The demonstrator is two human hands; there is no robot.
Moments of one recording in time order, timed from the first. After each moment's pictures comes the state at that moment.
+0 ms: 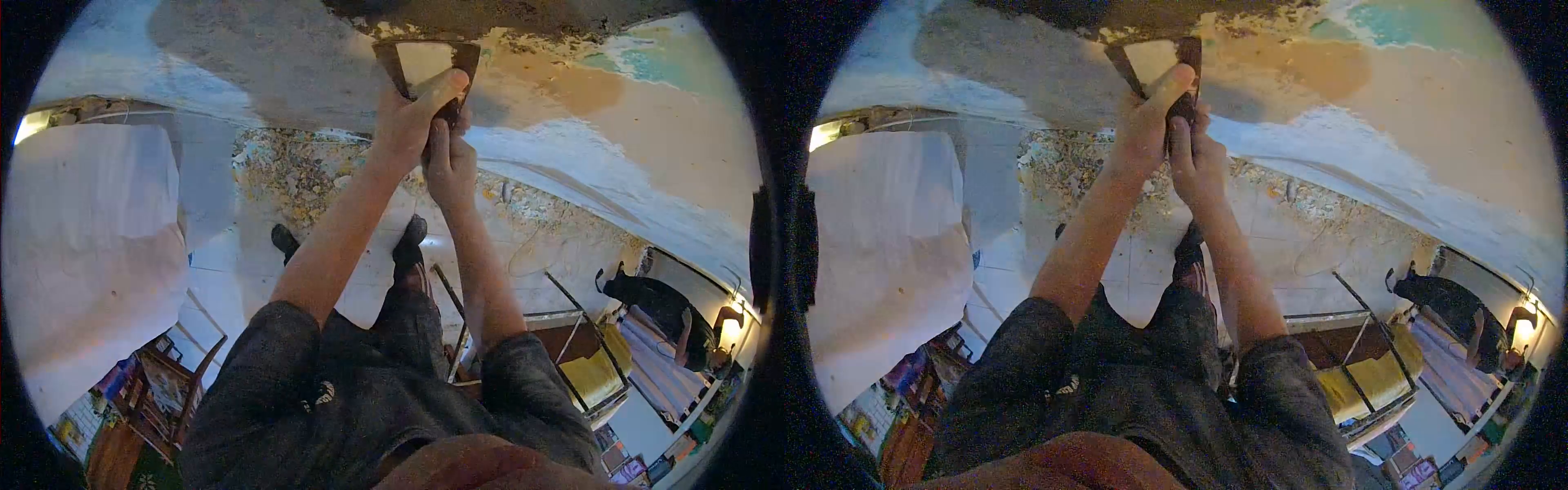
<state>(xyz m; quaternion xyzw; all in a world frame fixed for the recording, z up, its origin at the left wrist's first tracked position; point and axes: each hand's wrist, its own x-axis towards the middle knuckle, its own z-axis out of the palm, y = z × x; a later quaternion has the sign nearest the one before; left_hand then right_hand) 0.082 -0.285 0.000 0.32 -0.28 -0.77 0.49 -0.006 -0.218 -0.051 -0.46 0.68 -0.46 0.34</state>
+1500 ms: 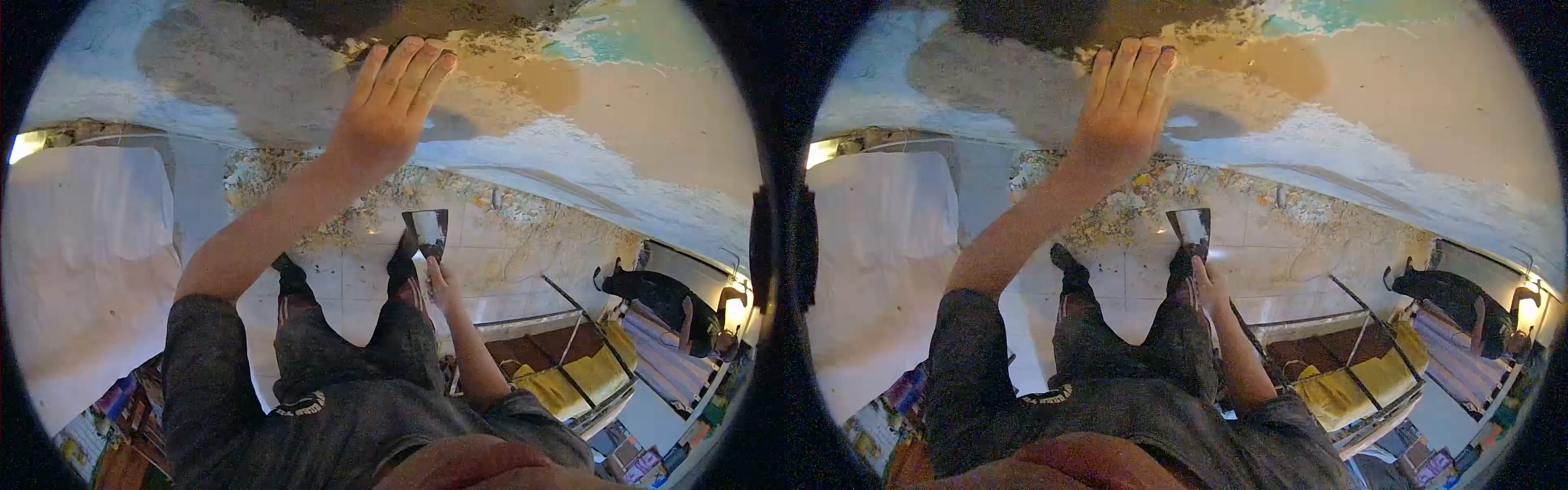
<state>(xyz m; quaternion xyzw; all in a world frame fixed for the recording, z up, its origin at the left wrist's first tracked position) 0.099 -0.302 0.018 0.33 -0.88 0.09 0.33 -0.046 0.002 -0.149 -0.16 0.79 -0.27 0.53</state>
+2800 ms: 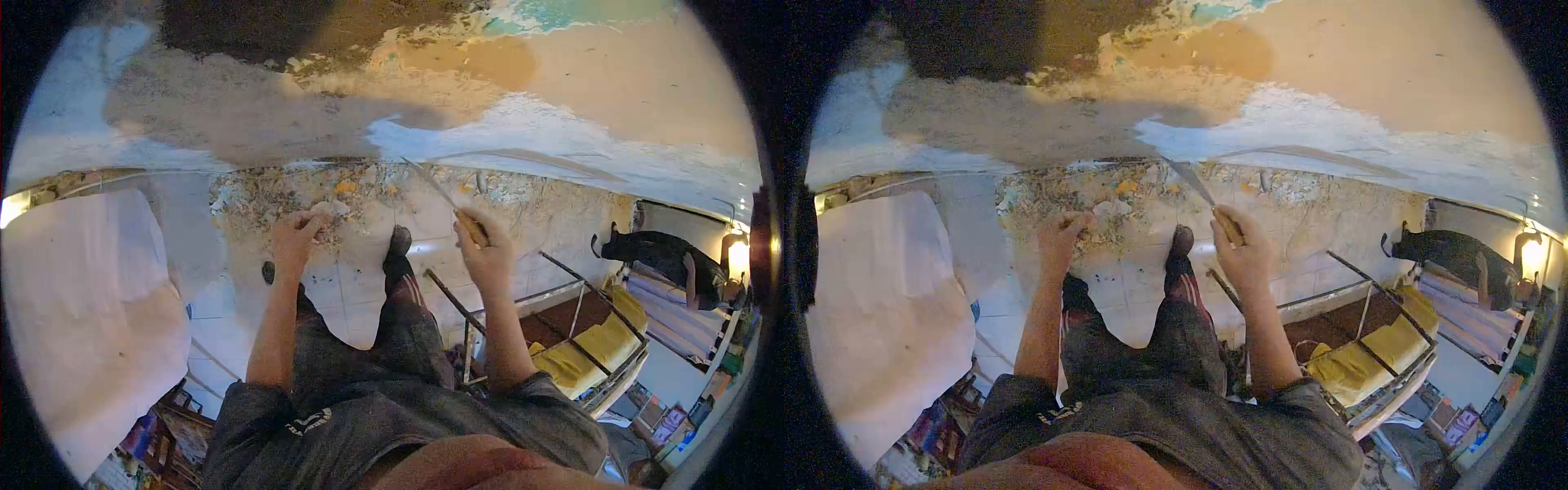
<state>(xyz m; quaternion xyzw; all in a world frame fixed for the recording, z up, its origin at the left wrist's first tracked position) 0.196 -0.191 -0.094 0.63 -0.46 -0.59 0.20 -0.078 -0.077 -0.010 -0.41 0.80 -0.36 0.24</state>
